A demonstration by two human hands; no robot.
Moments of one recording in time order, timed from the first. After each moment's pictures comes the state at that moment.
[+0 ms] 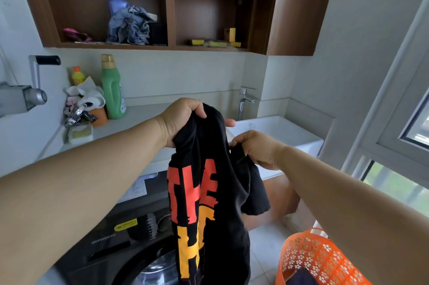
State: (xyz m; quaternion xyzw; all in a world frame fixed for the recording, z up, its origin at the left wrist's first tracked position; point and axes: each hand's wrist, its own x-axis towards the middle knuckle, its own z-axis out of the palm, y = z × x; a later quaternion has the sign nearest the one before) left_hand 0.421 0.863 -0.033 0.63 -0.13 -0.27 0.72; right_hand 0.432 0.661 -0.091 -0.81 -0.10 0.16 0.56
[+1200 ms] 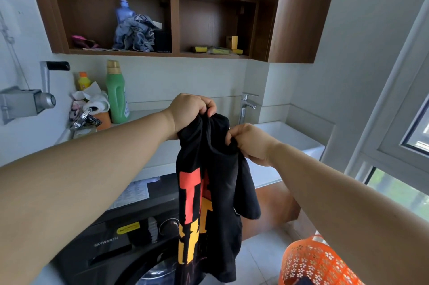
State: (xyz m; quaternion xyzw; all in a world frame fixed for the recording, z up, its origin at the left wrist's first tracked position) left_hand 0.419 0.864 -0.016 0.80 -0.17 0.01 0.57; right_hand 0.428 0.688 -0.070 -0.84 -0.12 0.07 0.52
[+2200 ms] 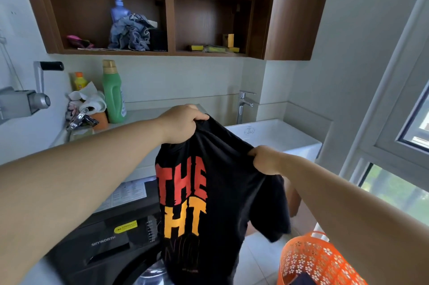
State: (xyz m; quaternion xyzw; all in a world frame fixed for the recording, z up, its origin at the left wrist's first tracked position) left_hand 0.442 0.874 -0.040 0.95 -0.23 0.09 0.18; right_hand 0.434 0.636 -0.108 -0.99 -0.02 0.09 0.13
